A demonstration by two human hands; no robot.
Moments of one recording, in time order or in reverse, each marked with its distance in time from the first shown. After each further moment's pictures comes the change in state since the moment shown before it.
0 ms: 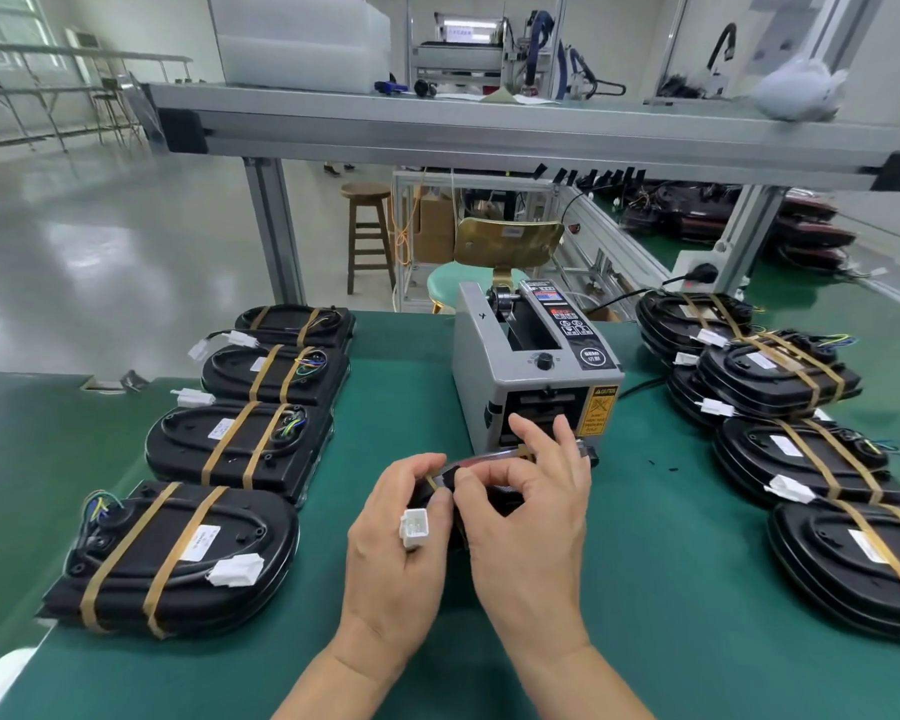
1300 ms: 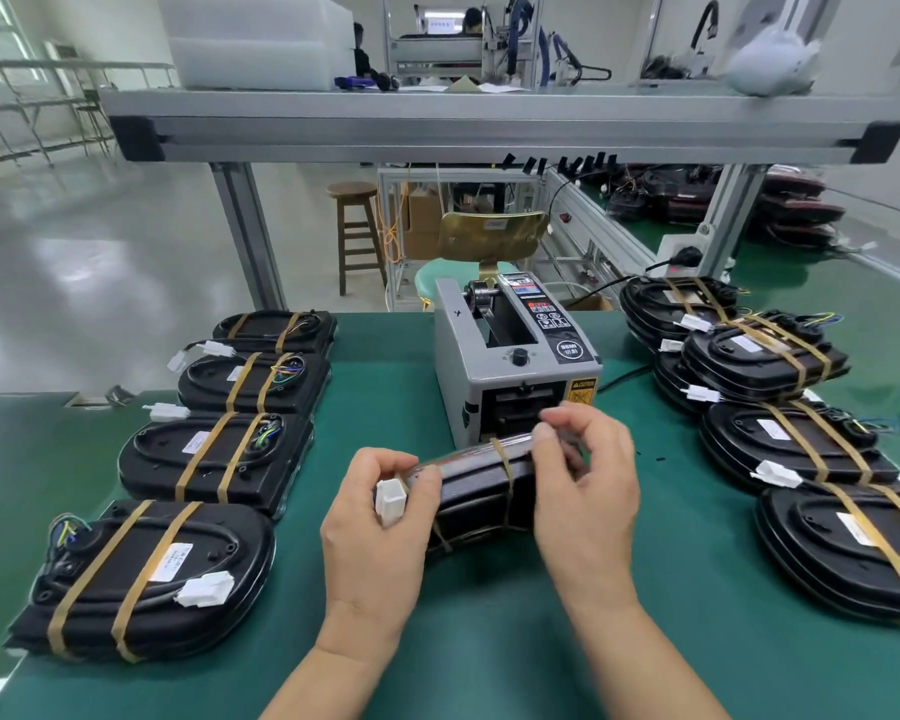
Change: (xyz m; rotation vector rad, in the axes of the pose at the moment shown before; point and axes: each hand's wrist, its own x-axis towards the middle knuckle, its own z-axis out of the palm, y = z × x) left_hand 0.014 0.008 0.013 0.020 0.146 -0.150; right_hand 0.042 0.040 -0.027 0.217 0.229 0.001
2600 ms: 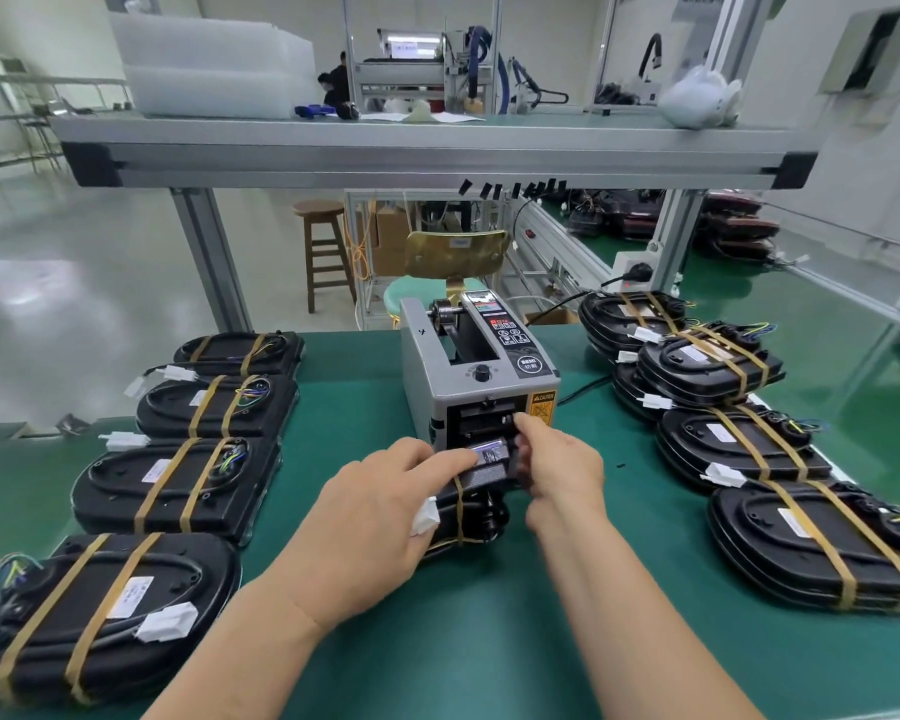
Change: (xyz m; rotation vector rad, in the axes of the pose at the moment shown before) left_hand 0.039 0.022 -0.008 0.726 -0.672 0.608; right_hand 0.052 0.001 0.006 0.383 0.084 0.802
